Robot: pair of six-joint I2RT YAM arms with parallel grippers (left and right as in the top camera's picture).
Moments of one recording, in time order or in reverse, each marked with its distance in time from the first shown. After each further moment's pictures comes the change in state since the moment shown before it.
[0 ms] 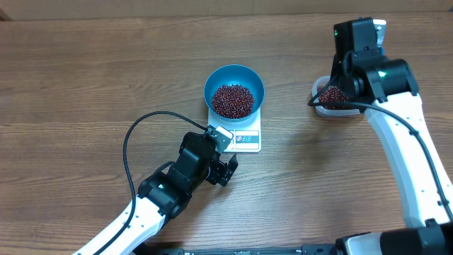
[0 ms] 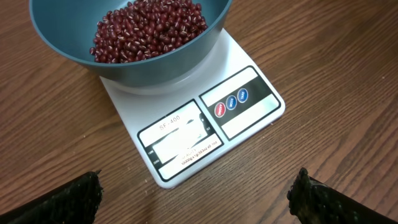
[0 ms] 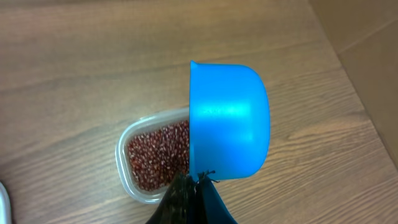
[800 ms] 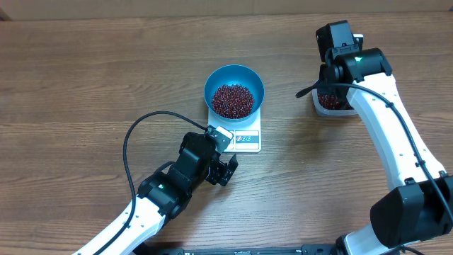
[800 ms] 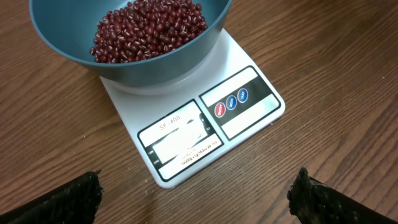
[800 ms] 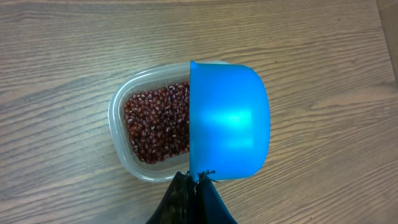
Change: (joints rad) left arm 0.000 0.000 0.000 0.000 0.000 0.000; right arm -0.001 0.145 -0.003 -0.066 -0.046 0.023
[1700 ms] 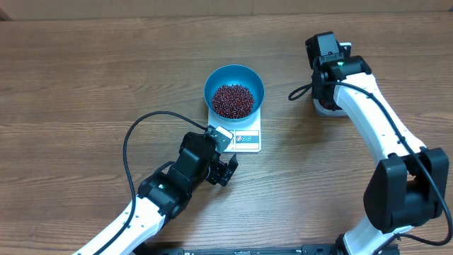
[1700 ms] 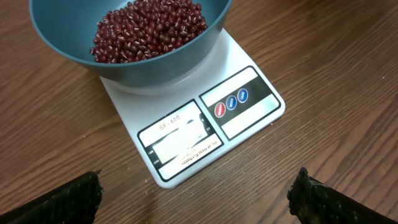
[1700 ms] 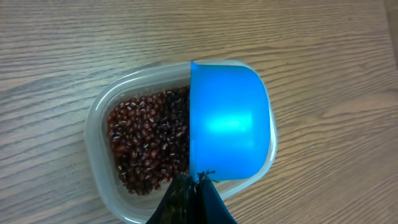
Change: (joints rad) left arm 0.000 0.000 0.000 0.000 0.000 0.000; right arm -0.001 0.095 -0.114 0.171 0.068 -0.027
